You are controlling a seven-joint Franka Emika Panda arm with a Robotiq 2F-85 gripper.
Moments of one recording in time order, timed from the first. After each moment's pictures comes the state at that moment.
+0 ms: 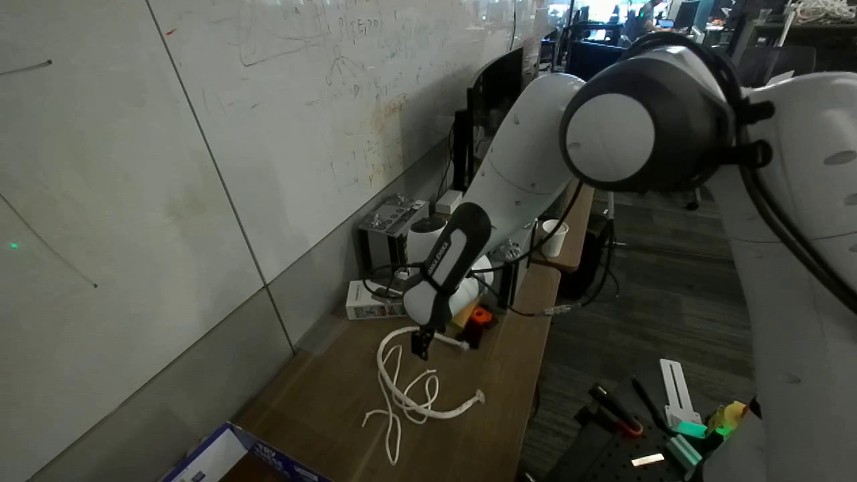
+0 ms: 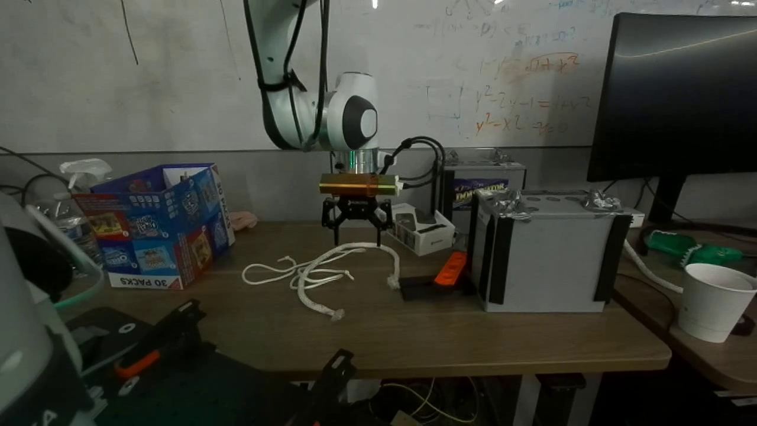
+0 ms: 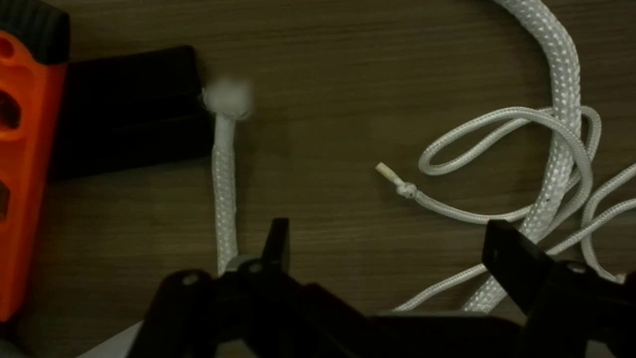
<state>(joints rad) 0.06 0.59 0.05 -2.15 -0.05 2.74 -0.29</state>
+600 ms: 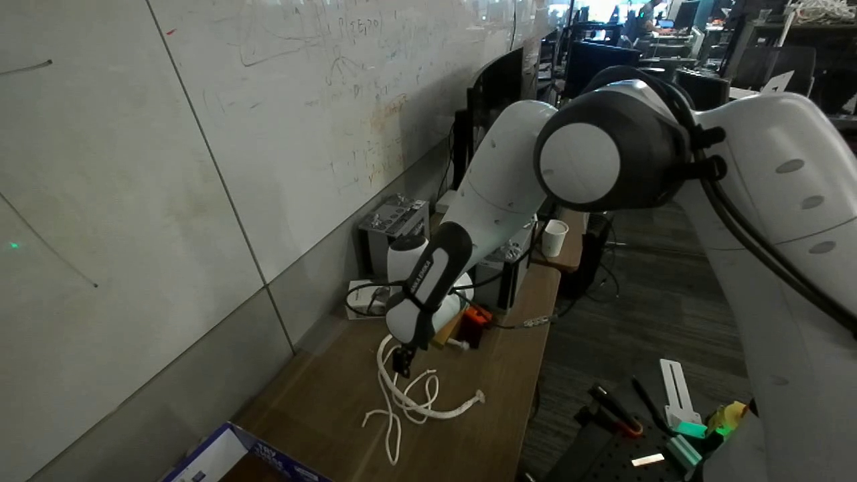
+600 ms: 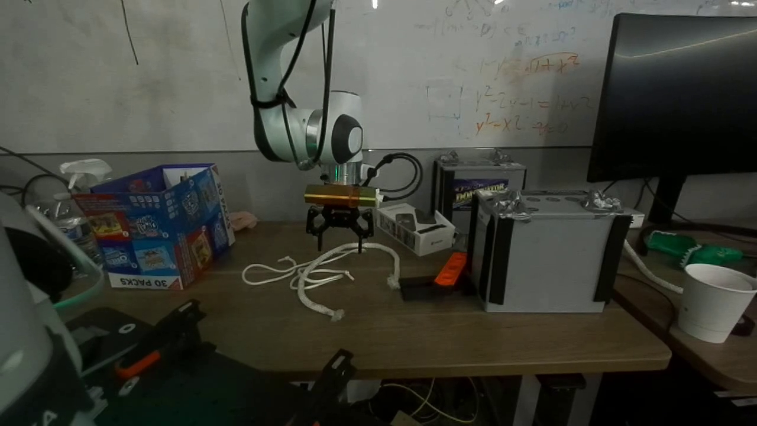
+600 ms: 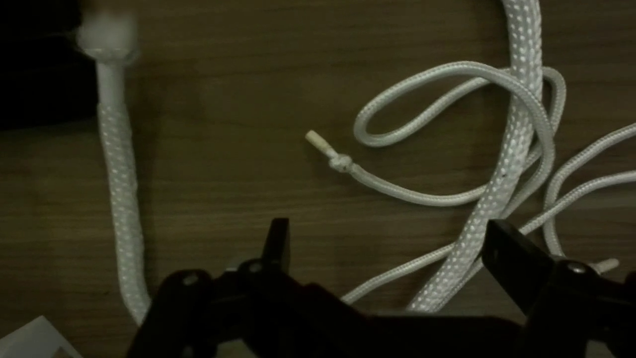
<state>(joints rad) 0.07 0.69 0.11 -2.06 -0.07 2.73 -0.23</state>
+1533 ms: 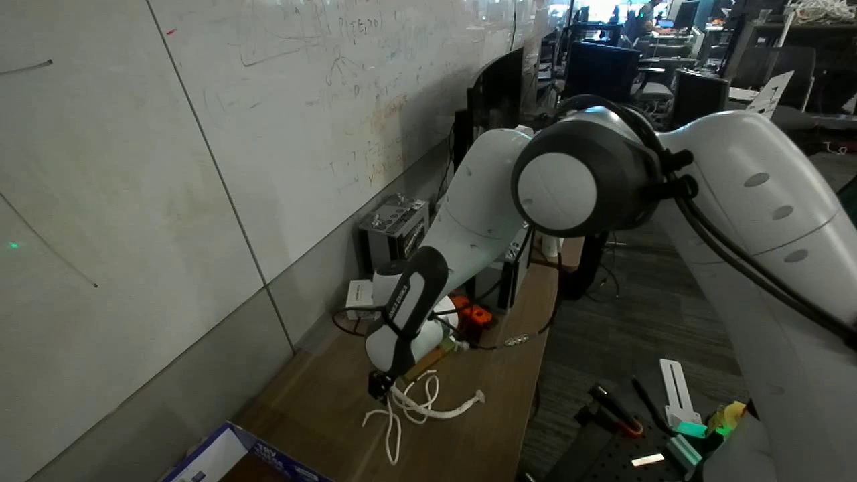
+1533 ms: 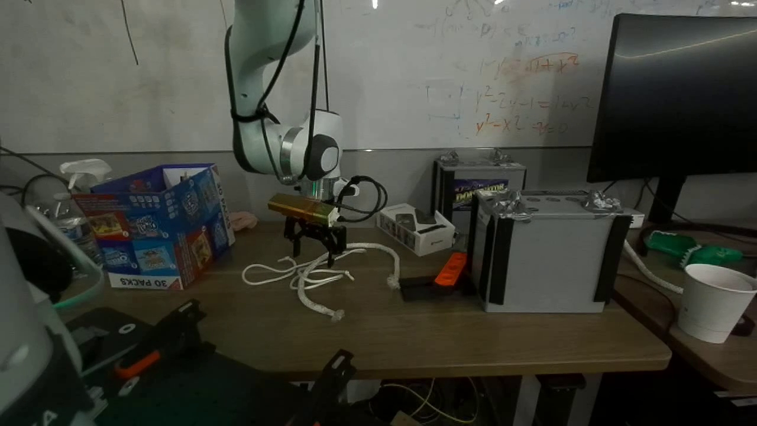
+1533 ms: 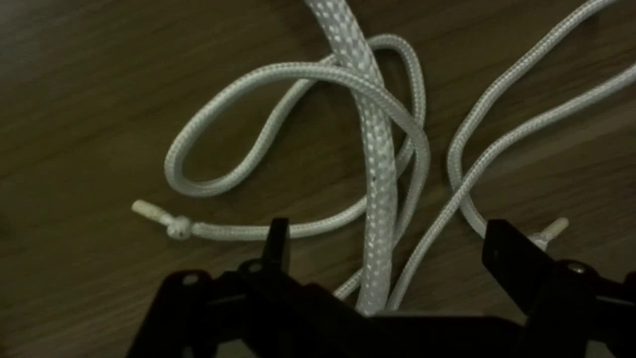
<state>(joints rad) 0.14 0.78 0.14 -2.02 0.06 2.76 0.06</state>
